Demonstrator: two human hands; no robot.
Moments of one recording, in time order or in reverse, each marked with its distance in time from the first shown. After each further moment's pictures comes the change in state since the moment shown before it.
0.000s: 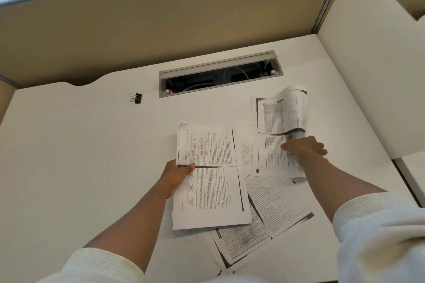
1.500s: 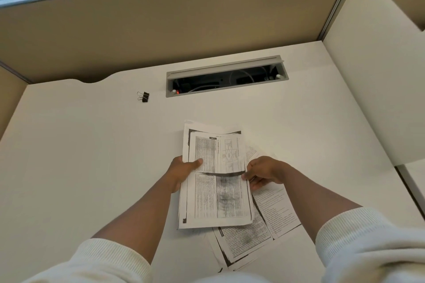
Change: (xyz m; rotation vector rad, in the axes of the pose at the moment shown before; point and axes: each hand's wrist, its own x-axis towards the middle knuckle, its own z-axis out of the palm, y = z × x) left_hand 0.000 0.005 0.001 -0.071 -0.038 0.002; right_hand -0.074 0.001 0.044 -0.042 -0.938 -0.386
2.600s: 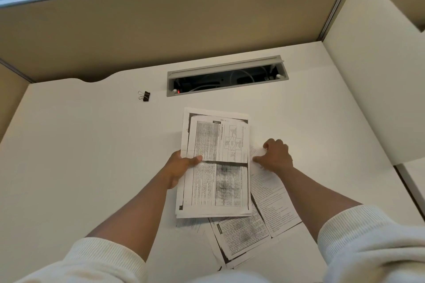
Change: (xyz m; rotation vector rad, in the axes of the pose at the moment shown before) left_hand -0.006 0.009 -0.010 -0.059 -0.137 0.083; right_hand 0.010 0.009 -0.014 -0.455 0.697 -0.136
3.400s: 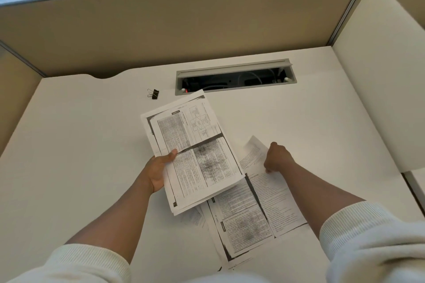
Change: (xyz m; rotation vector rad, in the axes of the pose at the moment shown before) left_hand -0.026 -0.011 -0.058 -0.459 0.073 -0.020; right_hand -0.002 -0.023 -0.007 -0.250 -0.185 0.077
